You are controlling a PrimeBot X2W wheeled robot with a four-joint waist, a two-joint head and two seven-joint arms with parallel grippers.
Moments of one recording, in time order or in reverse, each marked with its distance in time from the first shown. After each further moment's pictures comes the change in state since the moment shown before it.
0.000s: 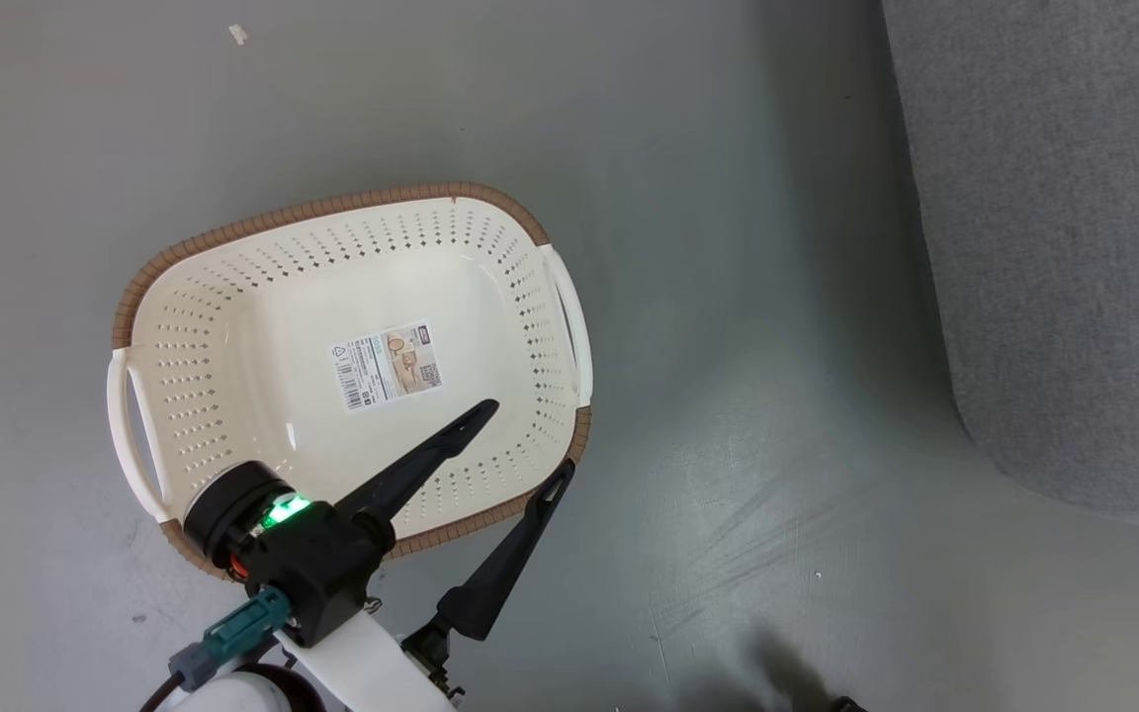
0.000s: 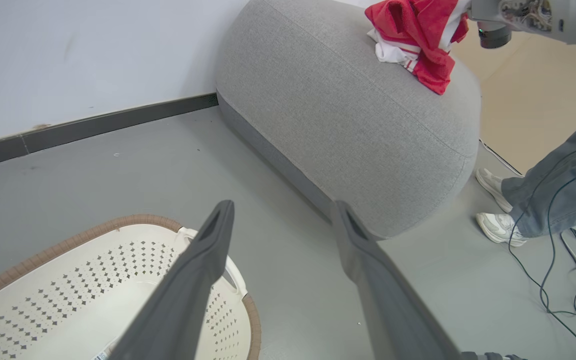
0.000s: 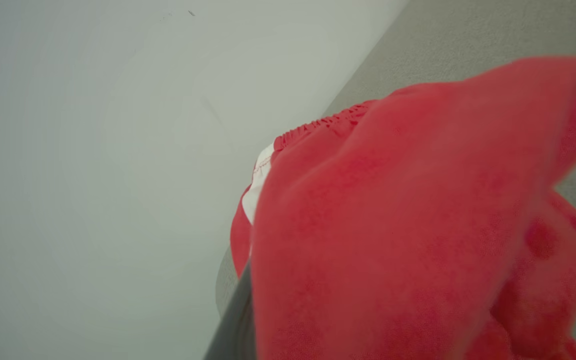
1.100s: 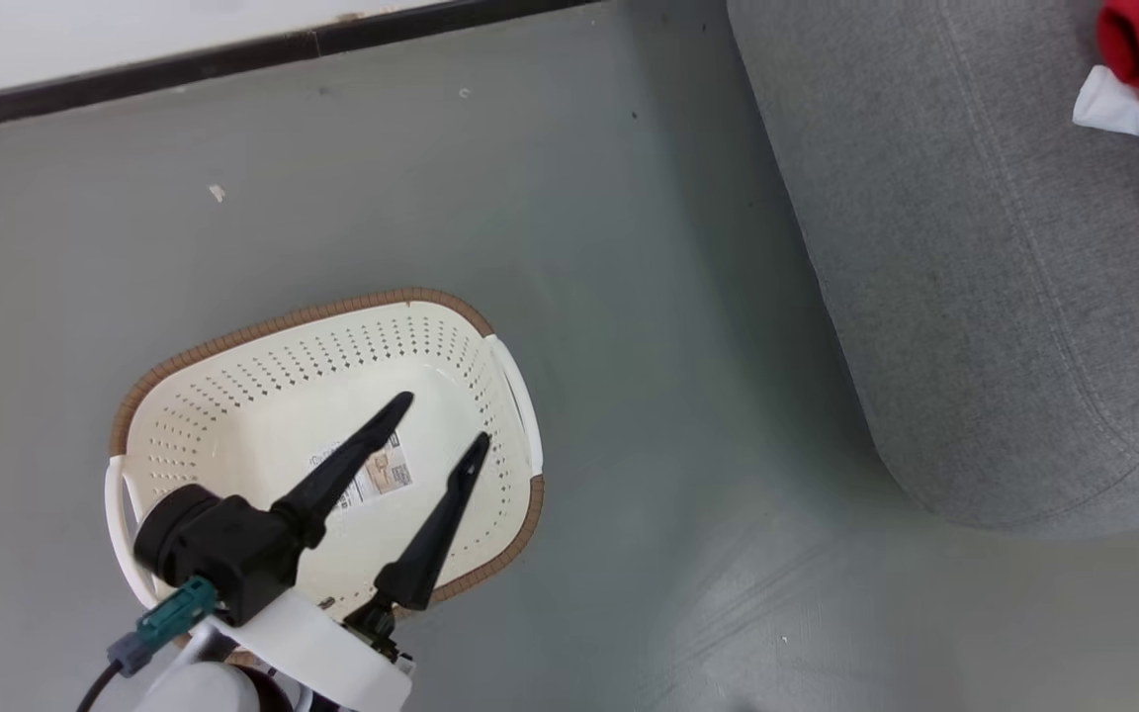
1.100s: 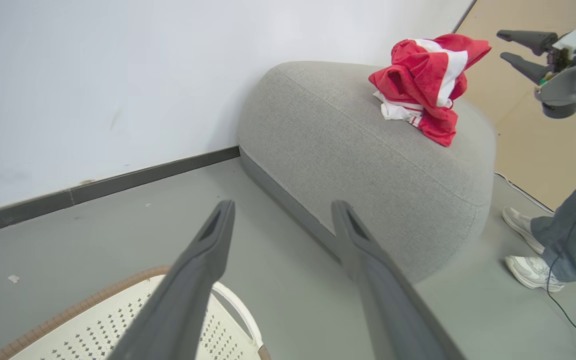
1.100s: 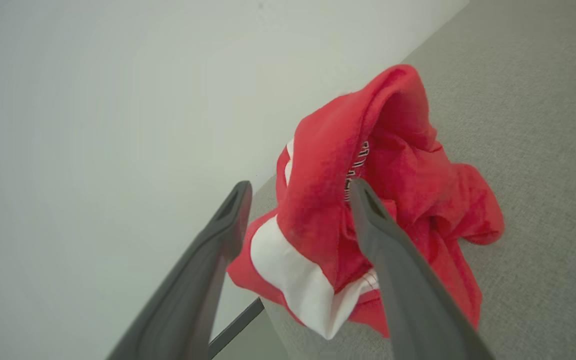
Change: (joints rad) left arm 0.046 -0.027 0.078 0.166 -0.064 -0.003 -0.152; right arm 0.455 0.073 0.267 -0.382 0.155 0.000 -0.028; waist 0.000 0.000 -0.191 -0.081
